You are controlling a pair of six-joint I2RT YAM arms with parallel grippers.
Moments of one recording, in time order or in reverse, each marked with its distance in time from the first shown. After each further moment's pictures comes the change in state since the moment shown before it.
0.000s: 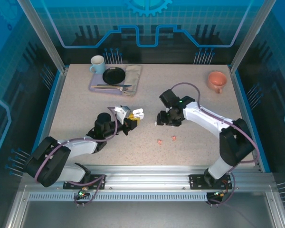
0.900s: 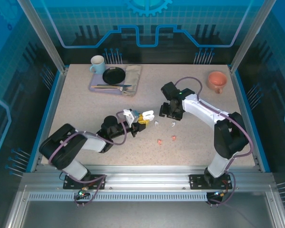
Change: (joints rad) left arm -0.113 0.185 0.026 0.312 0.038 0.153; right arm -0.088 0.089 0.135 -0.056 0.047 0.097
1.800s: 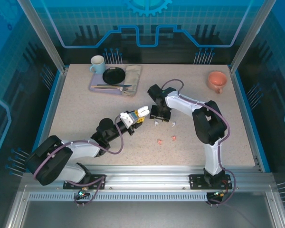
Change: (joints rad) left arm -0.023 -0.177 -0.045 -0.098 -0.207 0.209; right arm 0.082 0.297 0.197 -0.039 -0.029 0.061
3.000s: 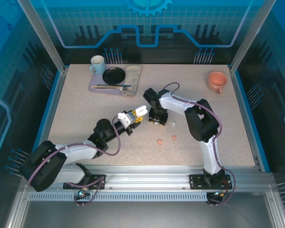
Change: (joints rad) left arm 0.009 -0.077 -0.013 -0.054 -0.006 0.002; right arm 0.031 0.099 0.055 -0.037 0.034 0.167
